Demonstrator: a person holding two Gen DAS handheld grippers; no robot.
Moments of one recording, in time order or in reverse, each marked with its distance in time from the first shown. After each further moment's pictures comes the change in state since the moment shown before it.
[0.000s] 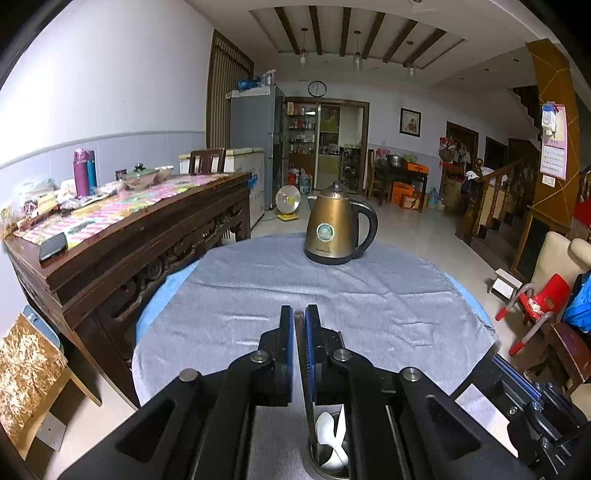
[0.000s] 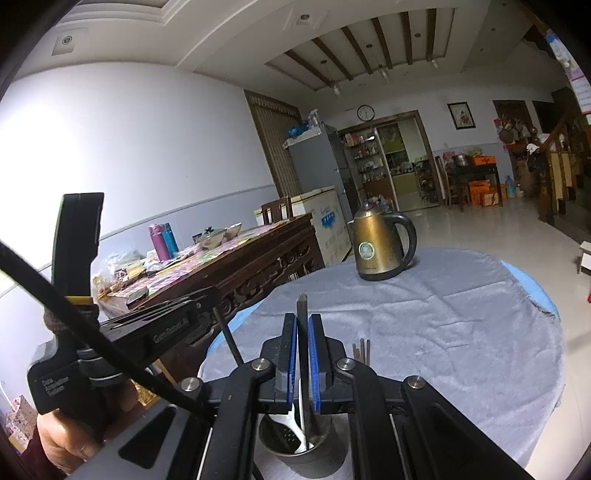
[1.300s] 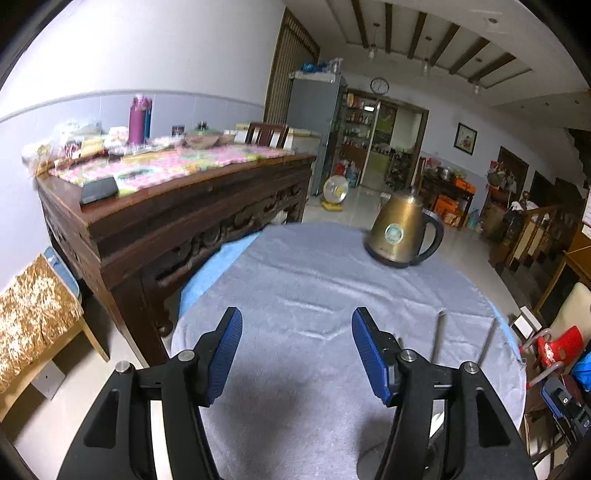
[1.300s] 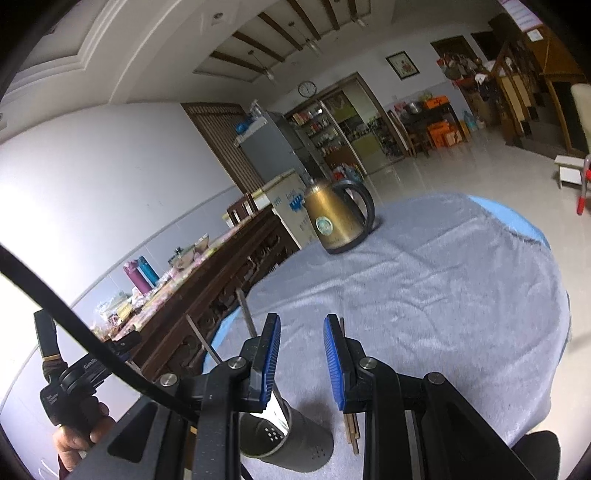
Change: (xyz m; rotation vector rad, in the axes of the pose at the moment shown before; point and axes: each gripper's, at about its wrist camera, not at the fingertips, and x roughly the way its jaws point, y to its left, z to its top) left arm 0.033 0.100 -0.011 -0.209 0.068 0.127; right arm 0.004 -0.076 -0.007 0.296 0.068 -0.052
